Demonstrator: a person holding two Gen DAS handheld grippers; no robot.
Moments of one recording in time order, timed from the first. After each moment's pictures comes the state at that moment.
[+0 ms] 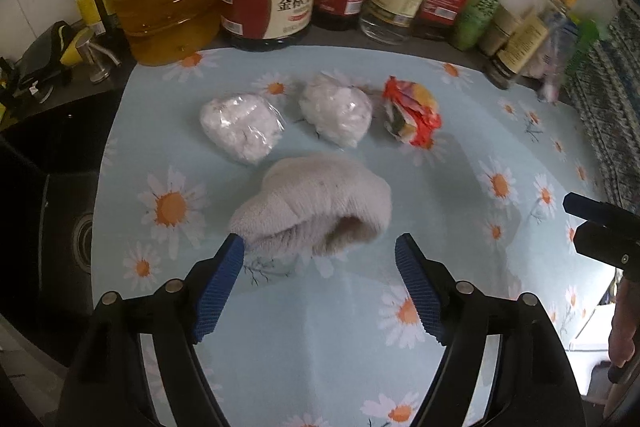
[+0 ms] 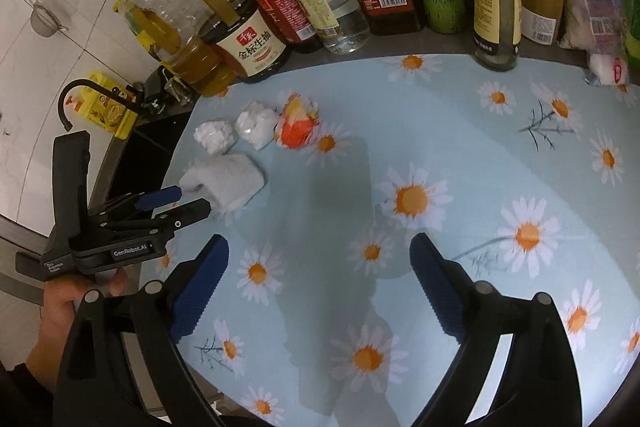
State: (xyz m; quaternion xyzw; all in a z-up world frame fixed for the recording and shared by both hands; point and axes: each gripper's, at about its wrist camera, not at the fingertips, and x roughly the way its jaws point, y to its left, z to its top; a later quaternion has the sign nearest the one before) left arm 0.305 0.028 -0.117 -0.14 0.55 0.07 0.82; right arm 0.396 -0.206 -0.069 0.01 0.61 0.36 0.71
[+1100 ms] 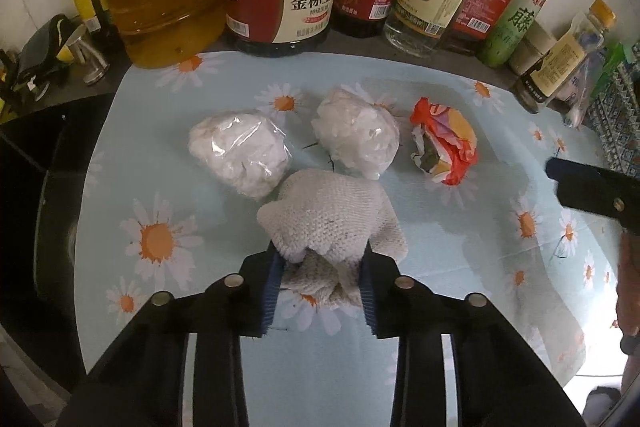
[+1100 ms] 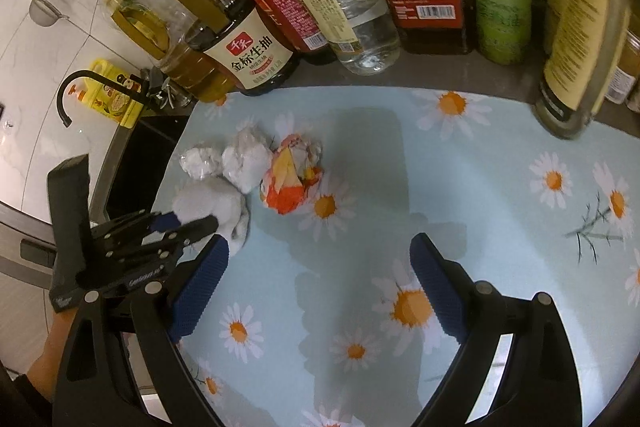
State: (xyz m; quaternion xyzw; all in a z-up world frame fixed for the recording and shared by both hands) left arm 0.333 0.031 -0.137 -0.15 0.54 0.10 0.82; right arm 0.463 -0.161 -0.103 -0.01 0.62 0.41 0.67
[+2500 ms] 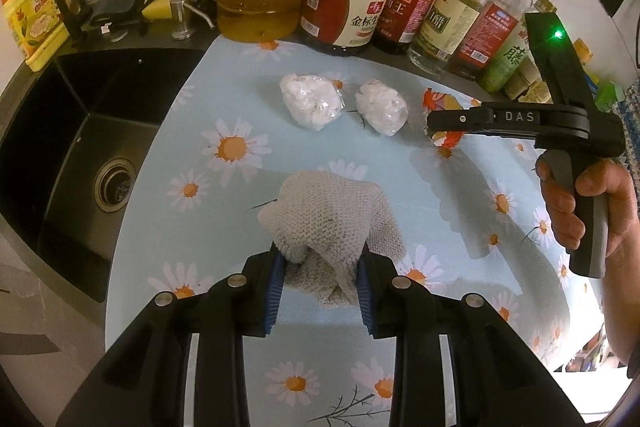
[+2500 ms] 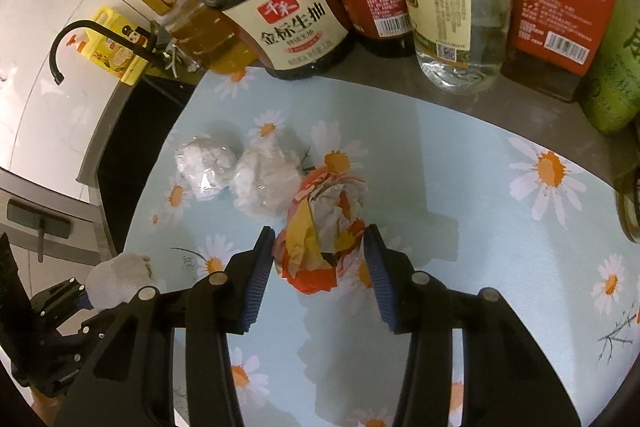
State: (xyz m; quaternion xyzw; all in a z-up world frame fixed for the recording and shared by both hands) left arm 0.240 0.022 -0.093 -0.20 0.50 0.16 0.83; right arm 0.469 -0.079 -0.128 -0.08 0.62 0.45 0.63
